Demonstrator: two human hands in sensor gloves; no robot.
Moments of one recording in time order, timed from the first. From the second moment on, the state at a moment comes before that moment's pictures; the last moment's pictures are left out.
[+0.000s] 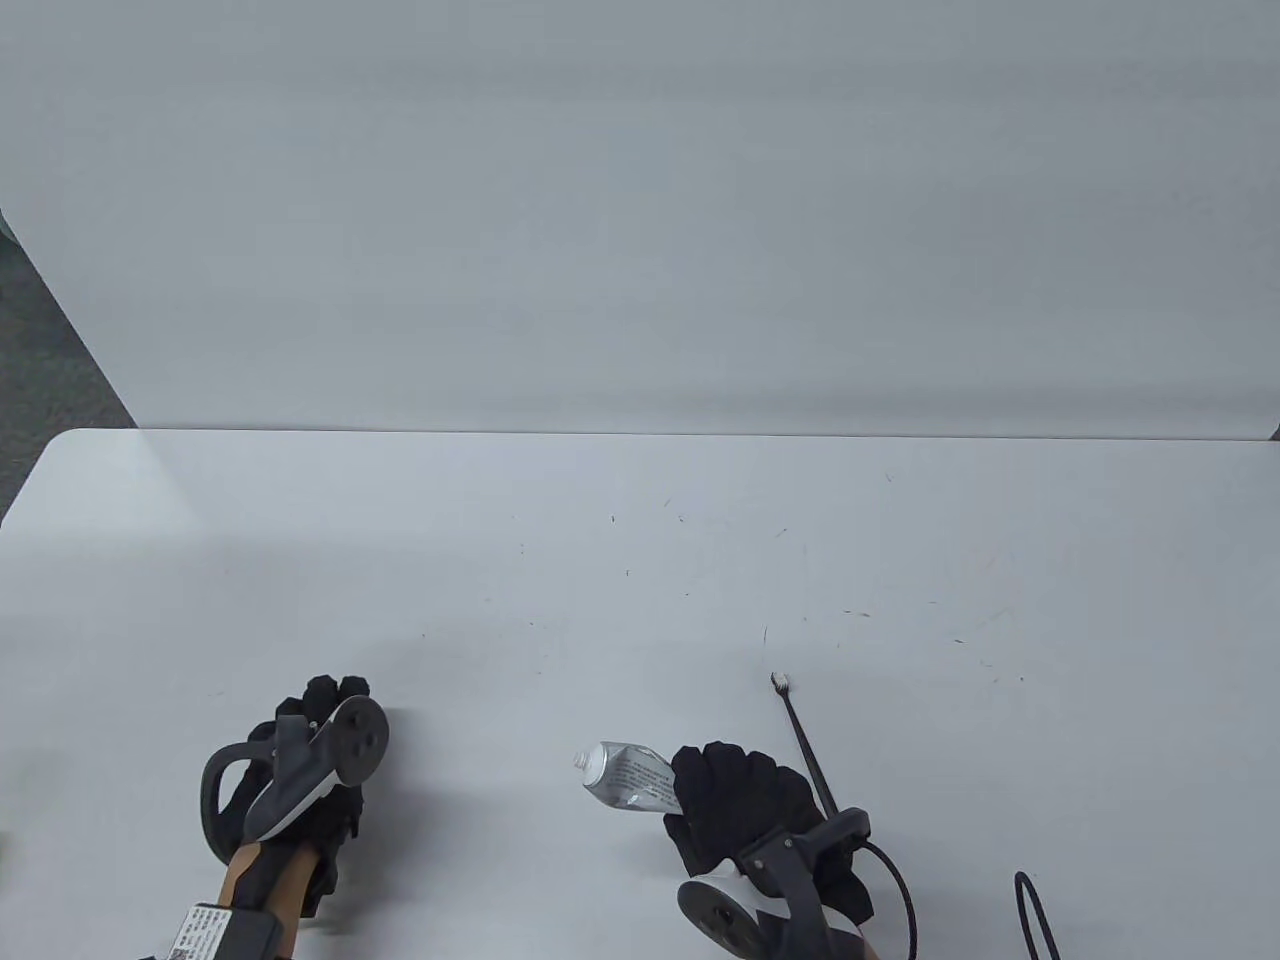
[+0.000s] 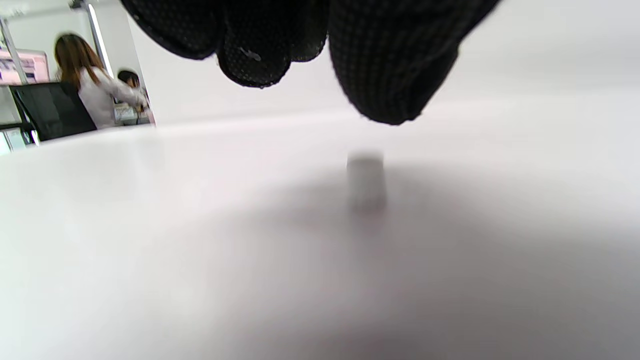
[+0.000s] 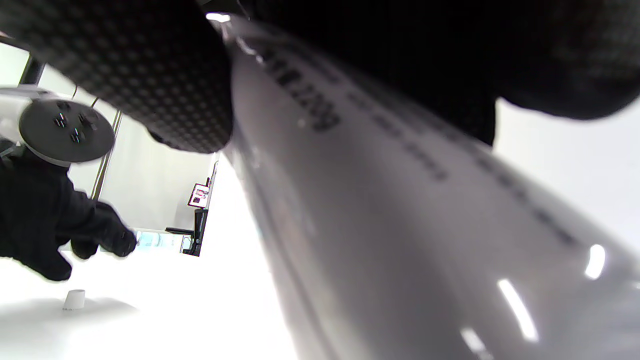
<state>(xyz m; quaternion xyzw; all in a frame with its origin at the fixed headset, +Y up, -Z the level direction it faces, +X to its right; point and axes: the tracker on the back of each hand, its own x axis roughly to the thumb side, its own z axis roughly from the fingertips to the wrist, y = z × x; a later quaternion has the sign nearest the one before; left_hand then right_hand) -0.306 -0.713 -0.315 0.01 0.03 -0.04 1.00 0.053 -0.669 -0.223 0.23 -0.27 0.93 0.05</state>
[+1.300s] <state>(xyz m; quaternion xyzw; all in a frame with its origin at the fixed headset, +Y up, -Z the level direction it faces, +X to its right) -0.213 -0.701 -0.262 0.03 -0.09 0.74 0.67 0.136 -0.654 -0.254 0.04 -0.10 0.96 0.26</state>
